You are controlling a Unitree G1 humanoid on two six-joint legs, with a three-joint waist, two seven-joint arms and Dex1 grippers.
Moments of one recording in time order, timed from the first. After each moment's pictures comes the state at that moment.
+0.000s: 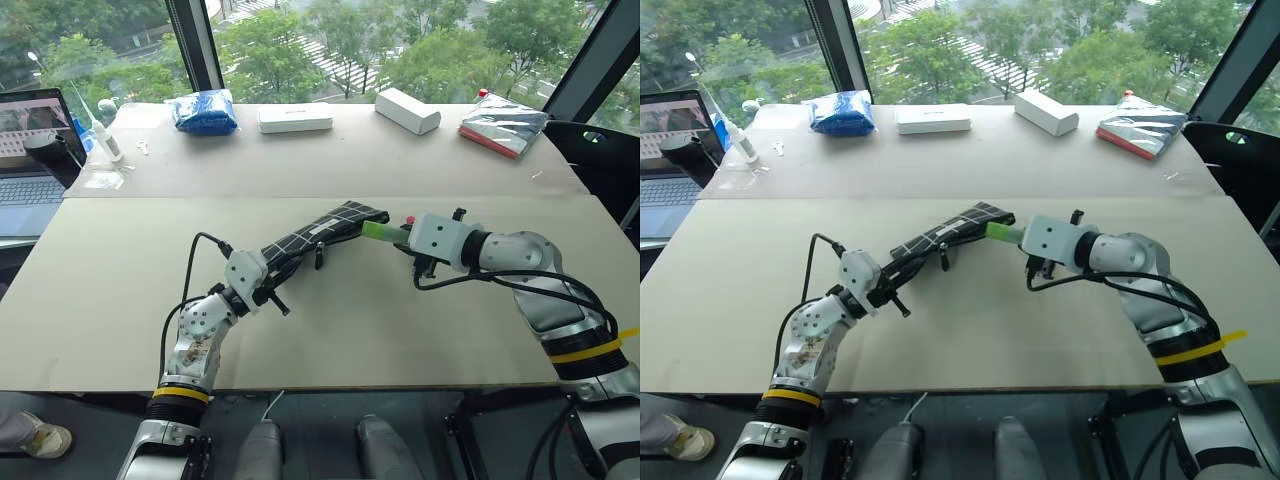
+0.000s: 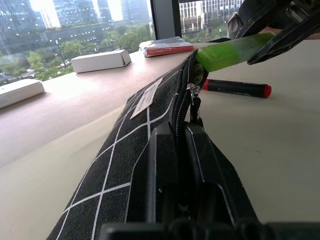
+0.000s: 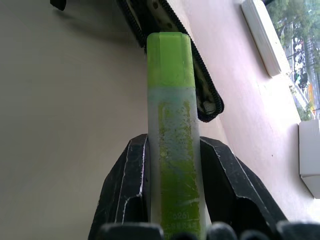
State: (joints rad) left arm -0.31 0.28 -0.05 0.23 -0.19 -0.26 -0.75; right arm -0.60 -0.74 0.24 0.02 -0.17 0.10 0.81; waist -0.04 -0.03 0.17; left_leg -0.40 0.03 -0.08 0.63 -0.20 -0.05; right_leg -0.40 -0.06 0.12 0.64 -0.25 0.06
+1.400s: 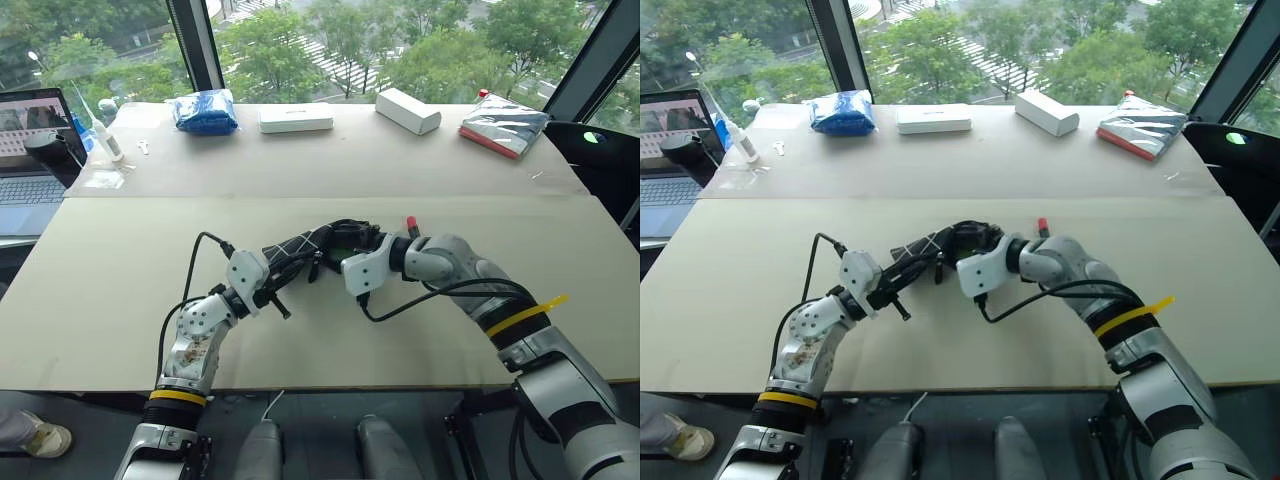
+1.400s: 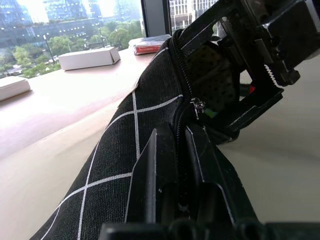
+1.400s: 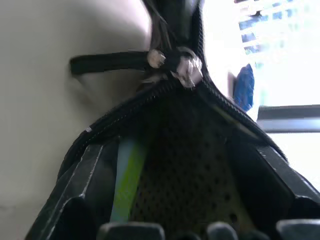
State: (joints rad) left arm -0.30 0.29 -0.04 0.16 -0.22 -0.19 -0.76; right arm -0.81 -0.55 0.40 0.42 -0.46 -0.49 0.57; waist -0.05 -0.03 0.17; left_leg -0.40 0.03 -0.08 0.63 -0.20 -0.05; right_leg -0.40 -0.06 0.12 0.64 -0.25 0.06
